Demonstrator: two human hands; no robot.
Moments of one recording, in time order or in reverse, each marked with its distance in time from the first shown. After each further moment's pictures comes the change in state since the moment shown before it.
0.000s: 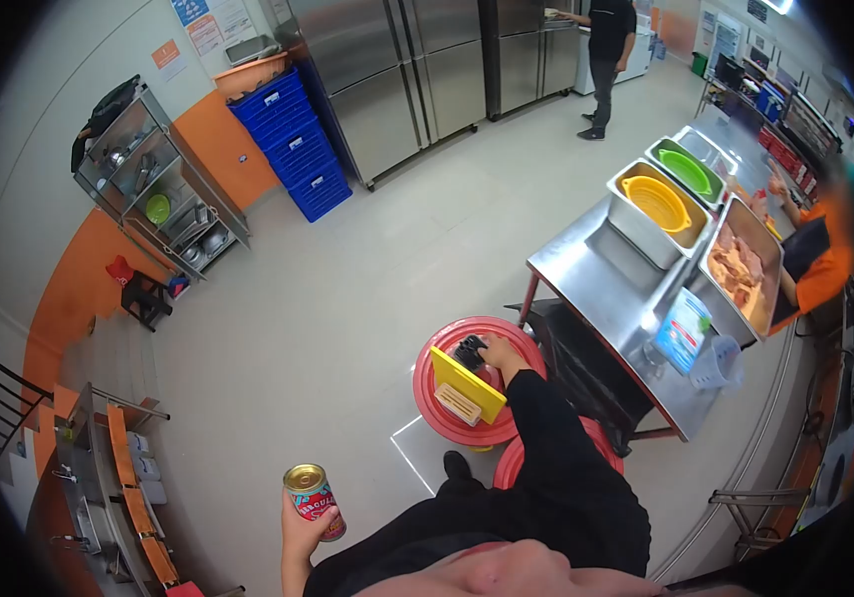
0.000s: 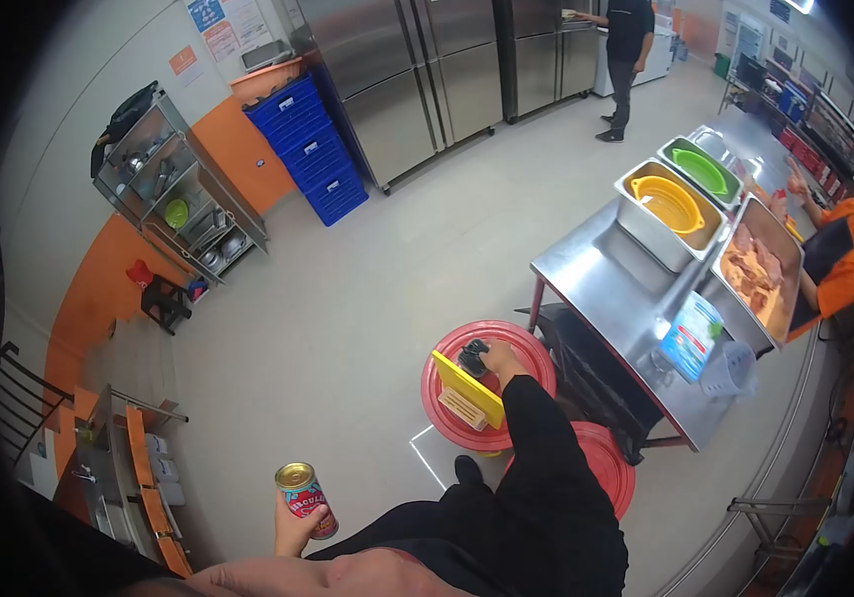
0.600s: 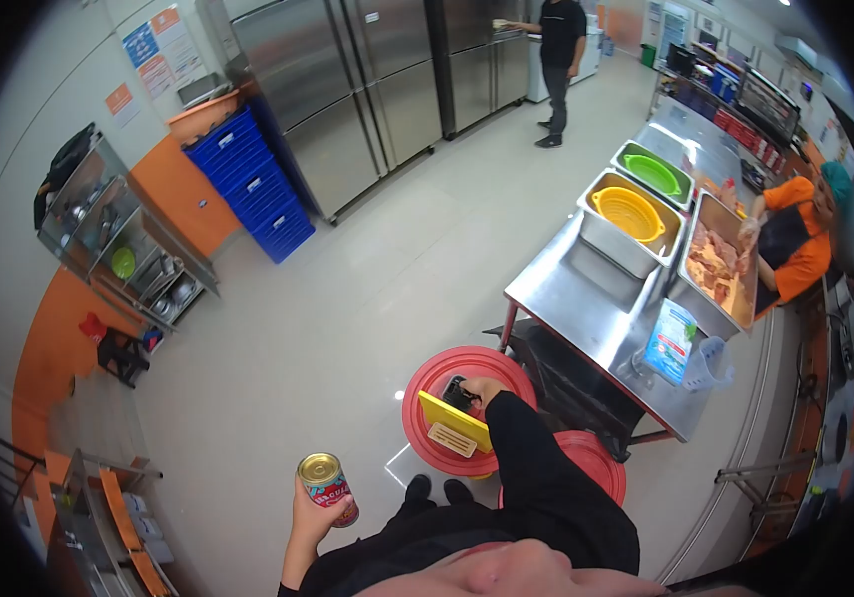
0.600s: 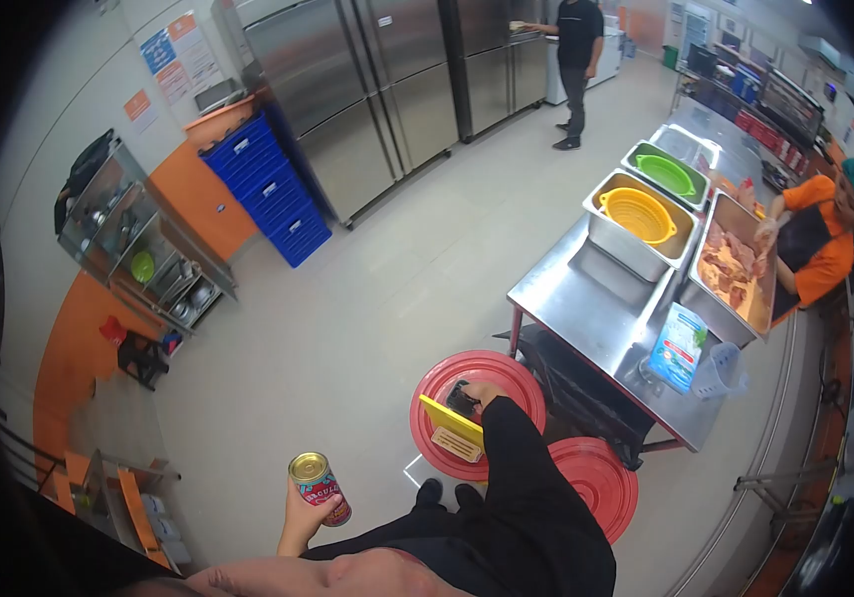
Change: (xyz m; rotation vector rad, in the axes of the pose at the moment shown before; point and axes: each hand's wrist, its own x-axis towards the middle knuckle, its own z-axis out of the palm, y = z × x) left_hand 0.136 0.043 0.044 0.081 -0.223 0.132; right_hand 0.010 -0.018 0.007 0.723 -0.317 0.678
